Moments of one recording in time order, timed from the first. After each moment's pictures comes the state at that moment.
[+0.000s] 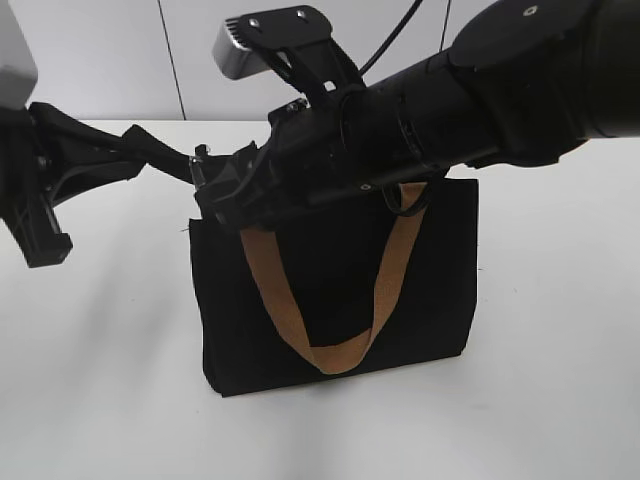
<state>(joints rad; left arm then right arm) -0.26 1.22 -0.64 -1.46 0.43 2.29 0.66 1.71 -1.08 1.23 0.37 -1.25</state>
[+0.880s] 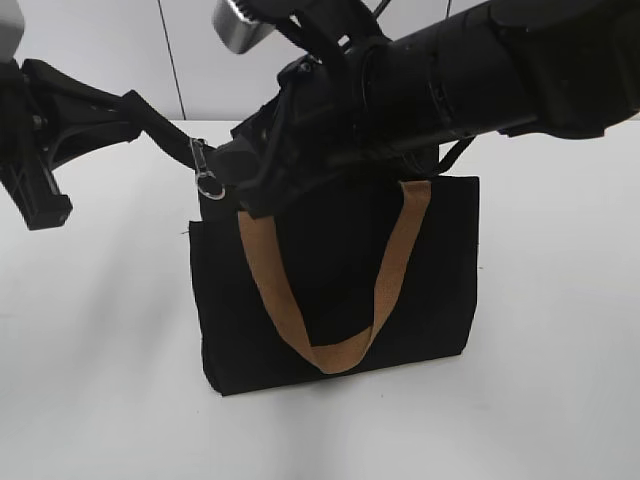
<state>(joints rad) -0.26 1.21 -0.70 -1.47 0.44 2.29 0.66 1.63 -1.08 1.18 0.32 -1.40</state>
